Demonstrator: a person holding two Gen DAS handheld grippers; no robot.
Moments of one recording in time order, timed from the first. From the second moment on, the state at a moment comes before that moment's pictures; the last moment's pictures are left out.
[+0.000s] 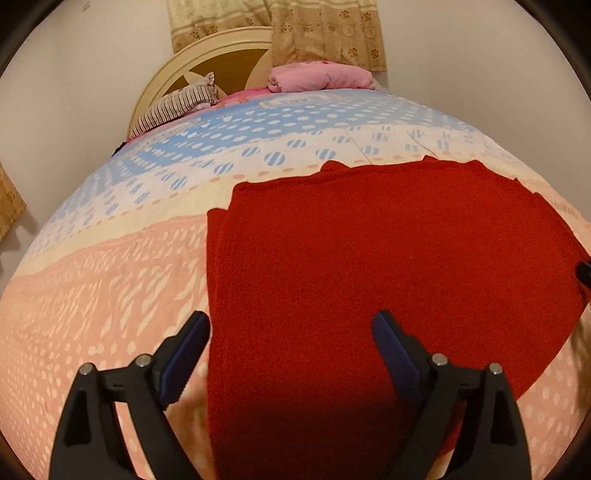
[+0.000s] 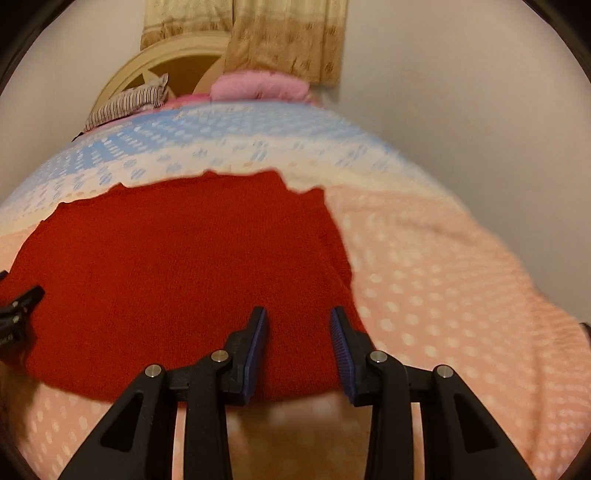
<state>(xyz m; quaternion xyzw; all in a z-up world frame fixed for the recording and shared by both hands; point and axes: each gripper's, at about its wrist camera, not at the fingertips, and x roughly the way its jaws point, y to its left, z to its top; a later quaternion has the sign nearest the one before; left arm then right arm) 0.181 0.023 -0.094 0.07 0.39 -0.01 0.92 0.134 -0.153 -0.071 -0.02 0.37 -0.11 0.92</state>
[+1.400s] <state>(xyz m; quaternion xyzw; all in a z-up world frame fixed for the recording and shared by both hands) 0.192 0.084 -0.106 -0.21 0.39 -0.06 0.89 0.129 -0.071 -0.060 0.03 0.35 0.05 0.93</state>
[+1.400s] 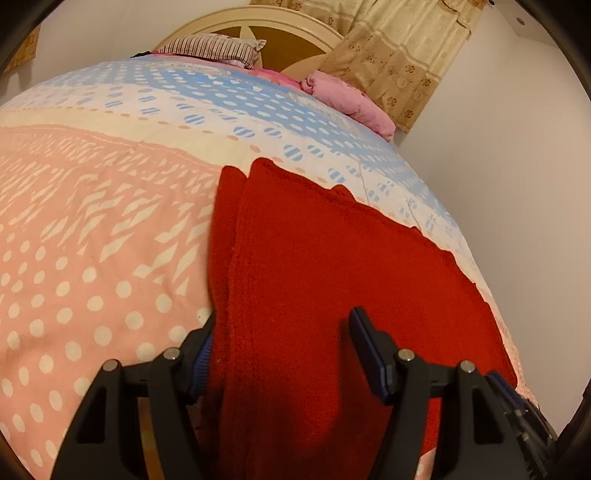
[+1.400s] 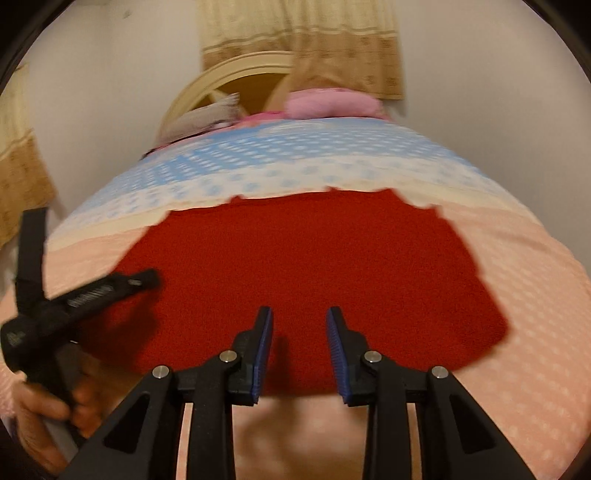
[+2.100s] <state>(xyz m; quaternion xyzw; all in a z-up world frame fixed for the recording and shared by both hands) 0.190 0.033 -0.067 -0.06 0.34 -0.06 0.94 0.146 -0.054 -0.097 0.03 0.40 0.07 0.91</state>
